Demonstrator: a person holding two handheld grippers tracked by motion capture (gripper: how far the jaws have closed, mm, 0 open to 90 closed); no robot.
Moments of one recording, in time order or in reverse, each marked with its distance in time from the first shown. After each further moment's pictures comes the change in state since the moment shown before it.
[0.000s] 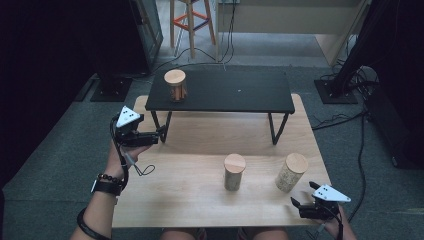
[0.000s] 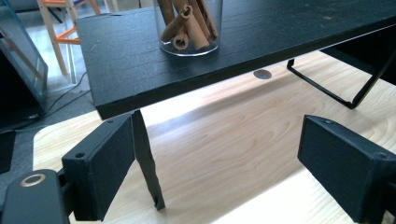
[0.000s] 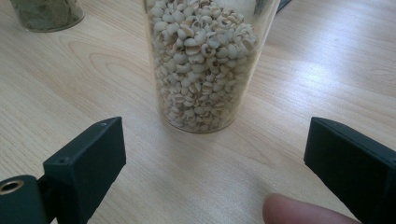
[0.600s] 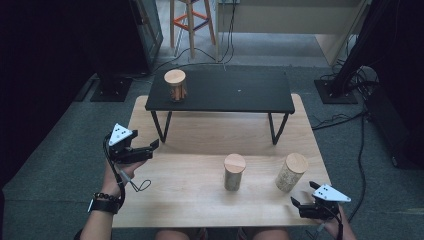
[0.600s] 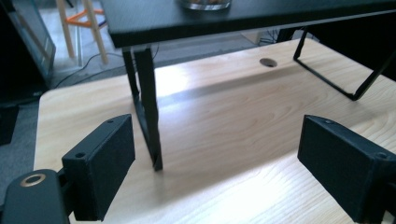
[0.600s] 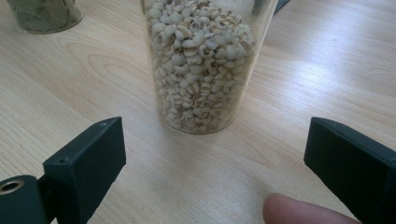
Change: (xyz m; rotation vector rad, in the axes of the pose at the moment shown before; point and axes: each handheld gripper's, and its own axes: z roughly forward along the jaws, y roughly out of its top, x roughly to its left) left arm -0.006 -0.048 -0.017 0.005 0.038 -0.089; right arm 0.000 0.000 0.000 0.000 -0.002 0.005
